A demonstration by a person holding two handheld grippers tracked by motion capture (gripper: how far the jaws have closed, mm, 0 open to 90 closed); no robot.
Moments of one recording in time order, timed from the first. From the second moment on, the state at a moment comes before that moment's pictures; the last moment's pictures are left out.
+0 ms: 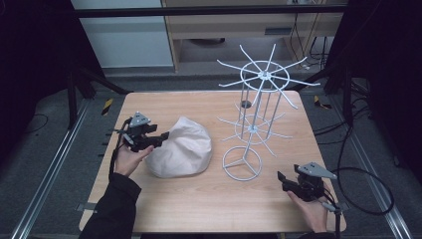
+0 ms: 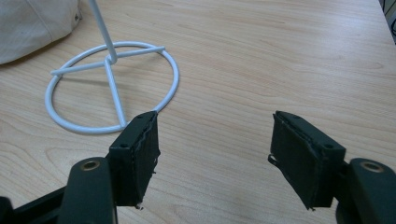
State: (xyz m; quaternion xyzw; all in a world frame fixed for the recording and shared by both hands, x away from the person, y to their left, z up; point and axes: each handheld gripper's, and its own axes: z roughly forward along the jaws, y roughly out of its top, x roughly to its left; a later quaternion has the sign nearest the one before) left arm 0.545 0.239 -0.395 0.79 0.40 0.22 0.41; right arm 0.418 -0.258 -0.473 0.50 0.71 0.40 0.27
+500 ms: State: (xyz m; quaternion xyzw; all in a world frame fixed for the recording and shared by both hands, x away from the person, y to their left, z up) left arm 0.565 0.227 -0.404 0.82 0.38 0.20 0.38; right arm 0.418 -0.259 -0.473 0.50 0.72 0.40 0.27
